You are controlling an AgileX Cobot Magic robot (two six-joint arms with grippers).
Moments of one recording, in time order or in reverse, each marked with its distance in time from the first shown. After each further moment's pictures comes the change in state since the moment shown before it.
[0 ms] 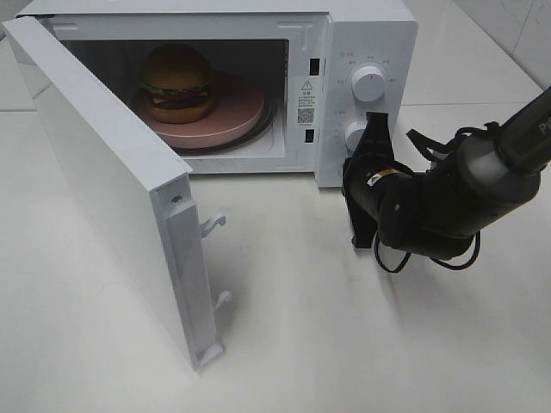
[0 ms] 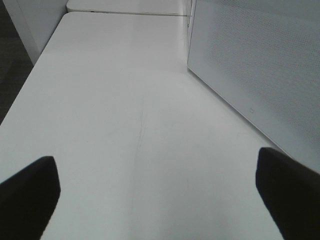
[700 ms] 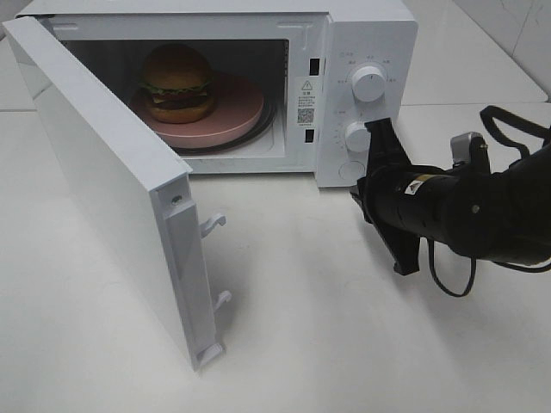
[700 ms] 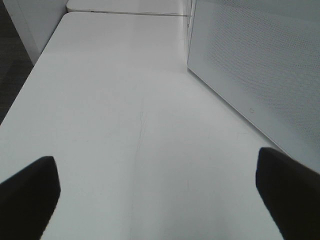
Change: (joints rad) left arm 0.000 0.000 0.000 0.000 0.000 0.000; right arm 0.000 -0.274 0.206 -0.135 0.246 -0.205
